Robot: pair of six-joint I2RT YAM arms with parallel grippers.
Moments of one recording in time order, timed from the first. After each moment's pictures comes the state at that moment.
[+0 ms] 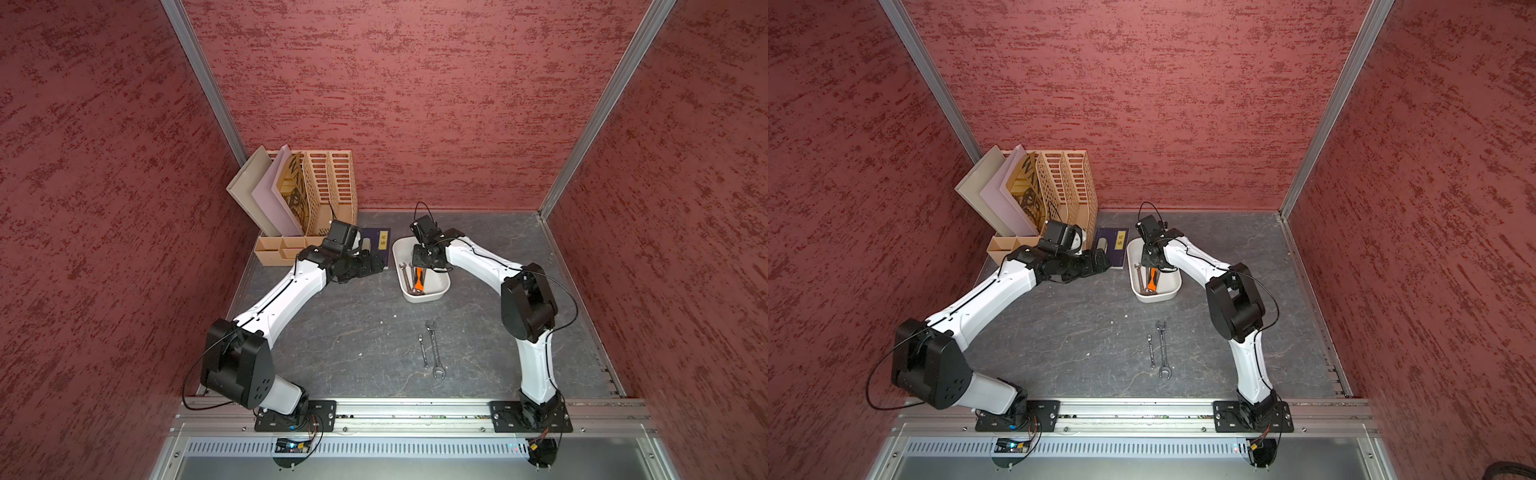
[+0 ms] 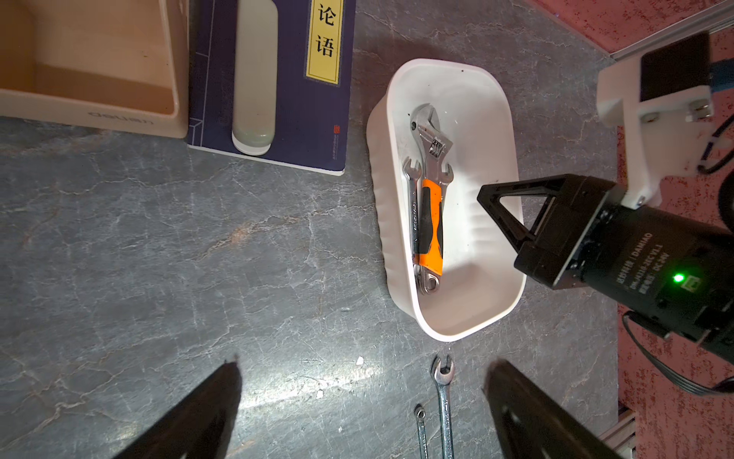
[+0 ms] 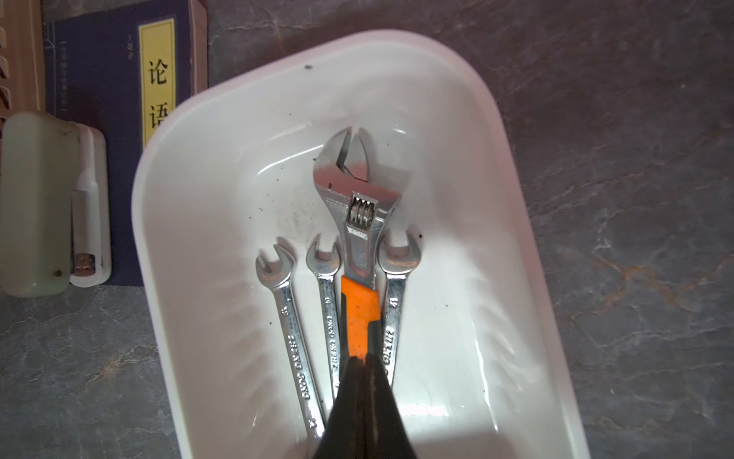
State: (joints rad) left arm -0.37 1.48 1.22 -0.67 0.20 -0.57; right arm 0.56 2.10 1.74 -0.75 0.15 0.65
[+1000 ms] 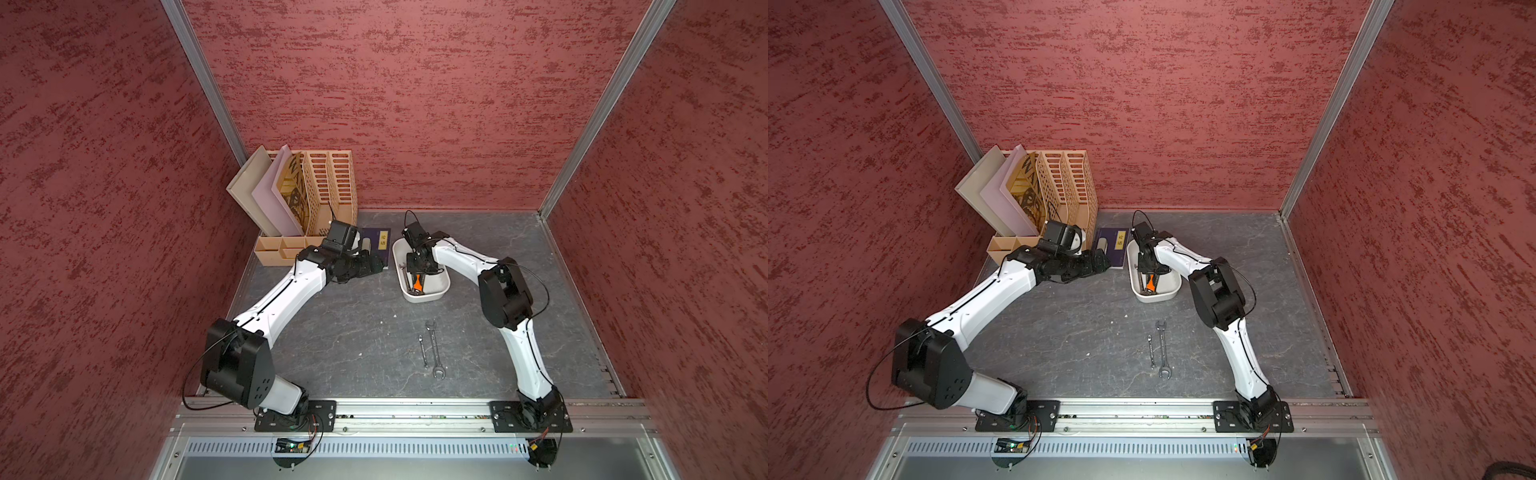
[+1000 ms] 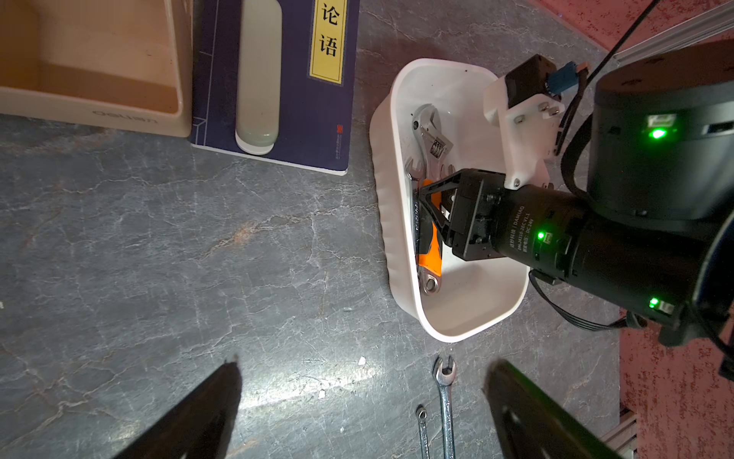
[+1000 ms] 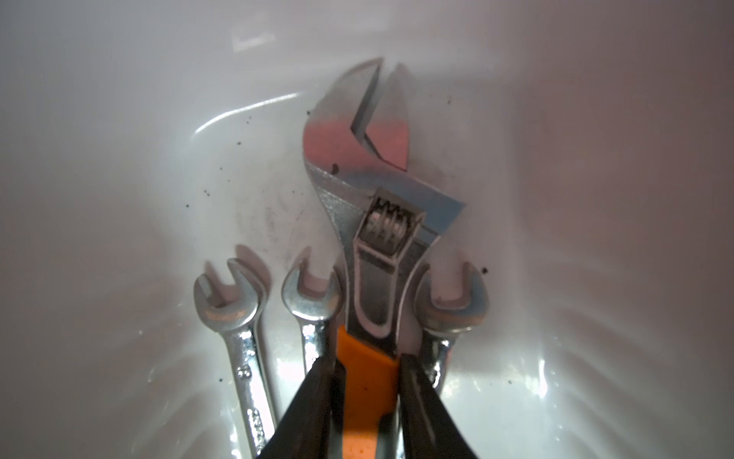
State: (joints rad) left arm -0.37 1.48 1.22 -0.67 0.20 -0.57; right arm 0.56 2.31 1.89 -0.81 0.11 0.56
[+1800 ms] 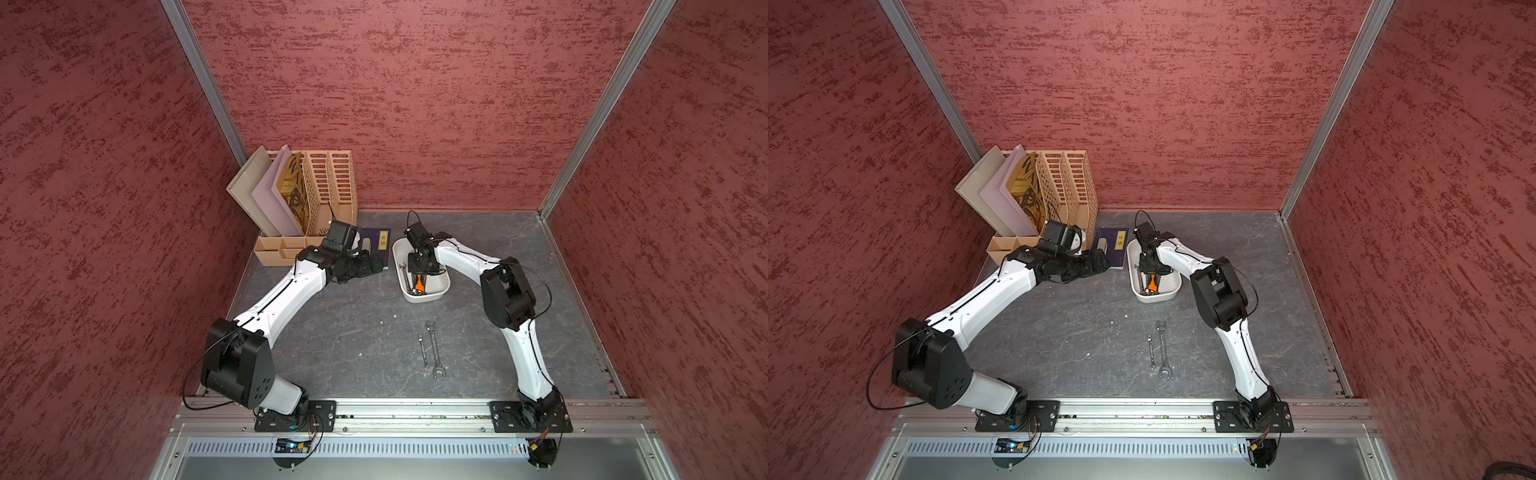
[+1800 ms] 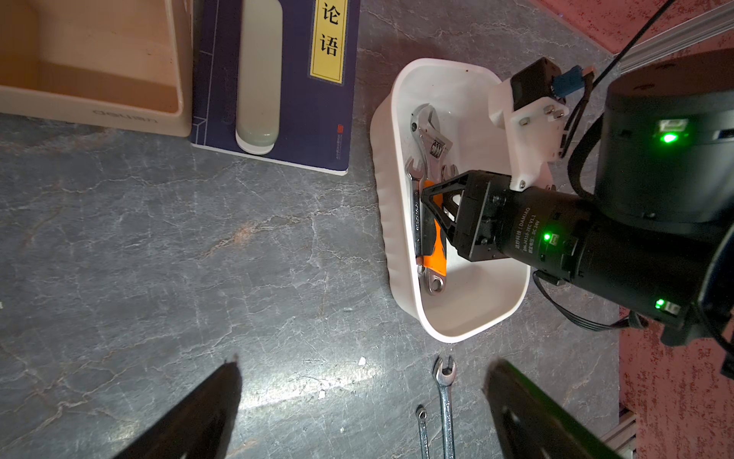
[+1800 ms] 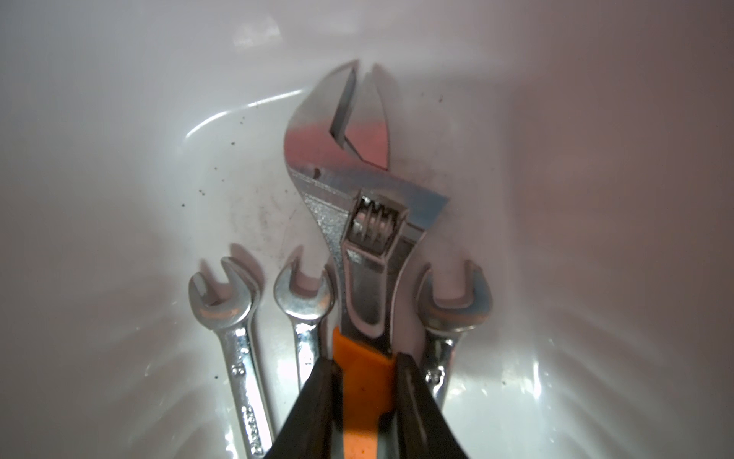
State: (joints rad) left arm -0.37 1.49 1.22 -0.67 0.21 -0.57; right arm 0.54 2.29 1.85 -0.78 0.08 0.55
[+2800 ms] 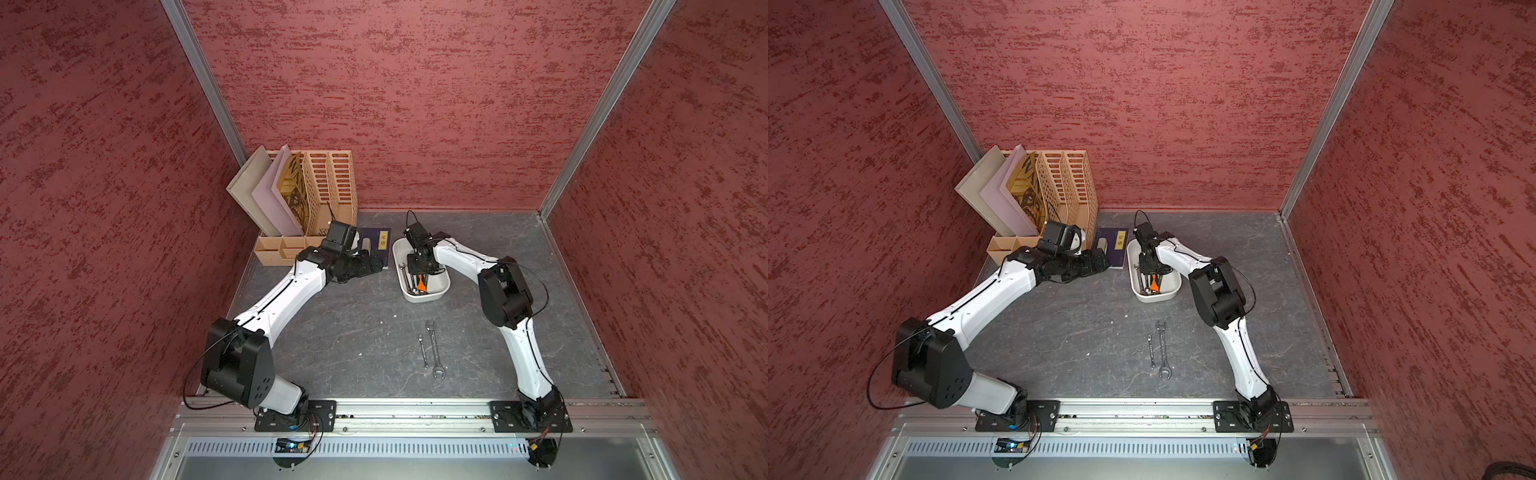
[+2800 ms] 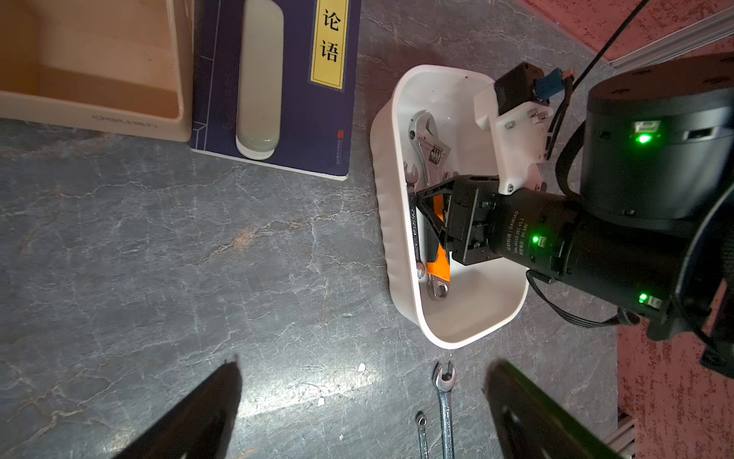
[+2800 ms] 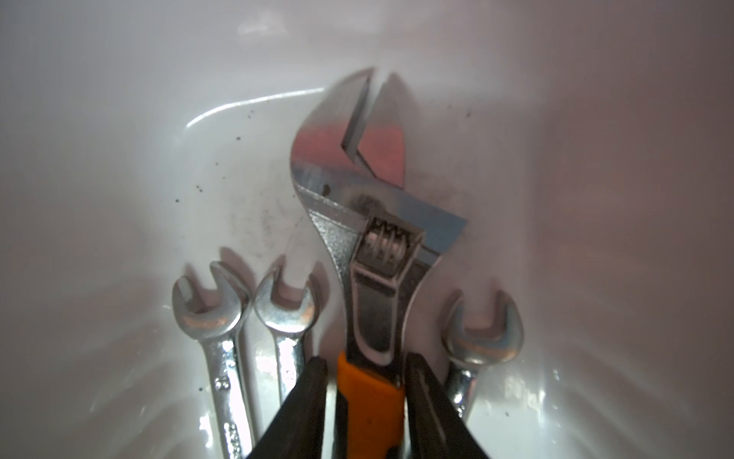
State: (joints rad) left arm -0.36 1.49 1.21 -0.65 0.21 -0.57; right arm 0.54 2.32 1.88 -0.78 0.07 0.47
